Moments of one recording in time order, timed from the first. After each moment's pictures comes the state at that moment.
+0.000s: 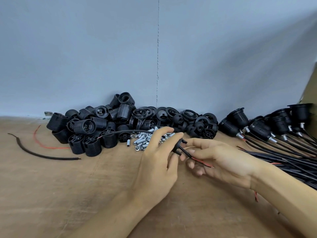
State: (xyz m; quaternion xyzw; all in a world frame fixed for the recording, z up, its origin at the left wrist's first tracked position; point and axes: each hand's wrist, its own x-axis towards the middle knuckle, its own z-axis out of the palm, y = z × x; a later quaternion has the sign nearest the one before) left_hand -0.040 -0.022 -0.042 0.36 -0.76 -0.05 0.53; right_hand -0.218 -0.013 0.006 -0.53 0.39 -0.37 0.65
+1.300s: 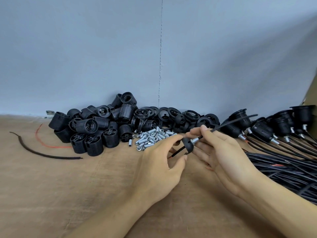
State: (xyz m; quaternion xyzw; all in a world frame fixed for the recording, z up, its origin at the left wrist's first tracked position) left_hand -0.037 -0.024 -0.039 0.40 -0.76 -0.12 0.50; right_hand -0.202 -0.007 0.000 -0.43 0.41 -0.61 0.52
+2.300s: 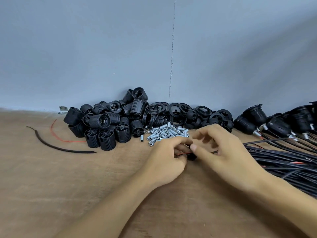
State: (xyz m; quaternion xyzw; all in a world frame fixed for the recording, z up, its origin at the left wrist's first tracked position) left_hand -0.022 -0.044 -0.037 0.42 -0.75 -0.34 0.38; right_hand -0.198 -0.001 -0.002 -0.75 0.52 -0.38 0.12
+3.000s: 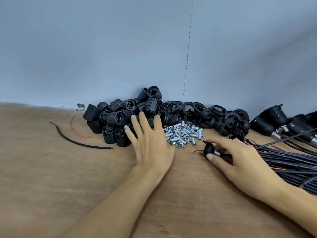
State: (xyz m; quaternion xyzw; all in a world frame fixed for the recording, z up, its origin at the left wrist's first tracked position) left_hand 0.008 -0.054 -0.028 0.70 -0.66 0.06 0.28; right_hand -0.211 -0.011 -0.034 -0.79 0.54 -0.30 0.02
